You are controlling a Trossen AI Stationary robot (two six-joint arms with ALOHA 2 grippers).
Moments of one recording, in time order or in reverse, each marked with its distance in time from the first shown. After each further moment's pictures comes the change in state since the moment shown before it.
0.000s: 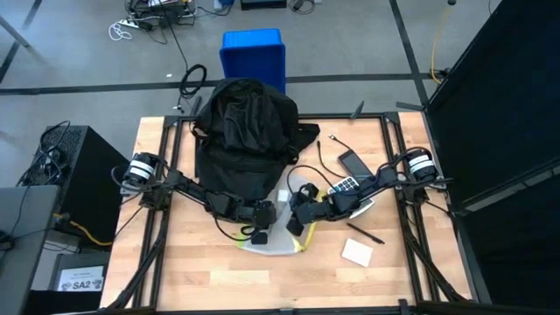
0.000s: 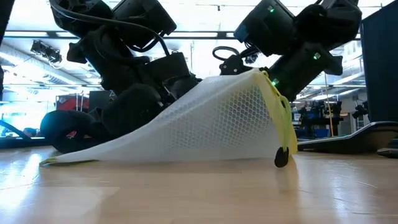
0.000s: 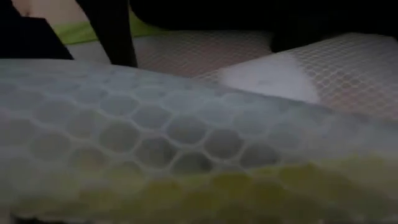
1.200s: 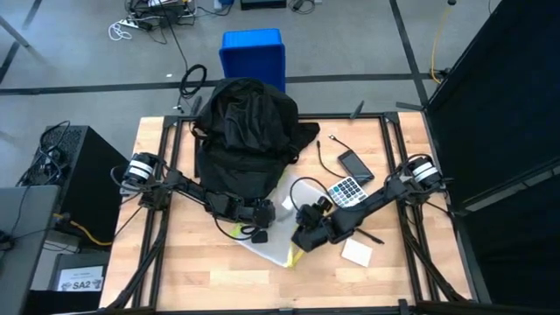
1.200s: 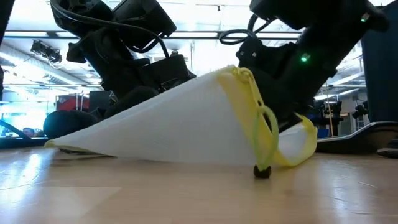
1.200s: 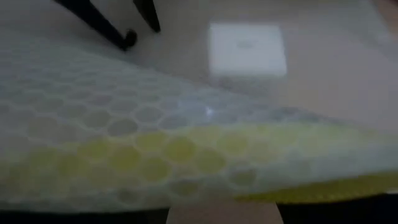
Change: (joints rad) left arm 0.000 0.000 0.000 -0.013 -0.031 -0.028; right arm 0.179 -0.001 0.180 -0.534 0.175 0.391
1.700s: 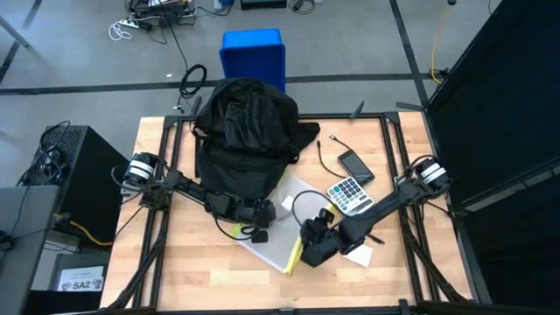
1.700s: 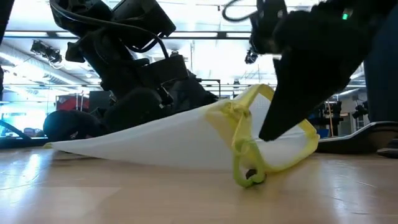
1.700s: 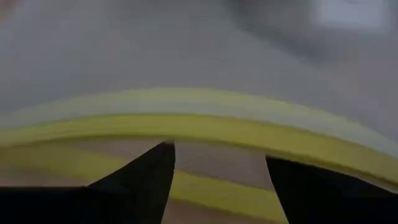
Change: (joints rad) left arm 0.000 0.000 0.000 -0.014 -0.010 -0.006; right arm 0.101 -0.036 0.034 -0.055 -0.141 -0.001
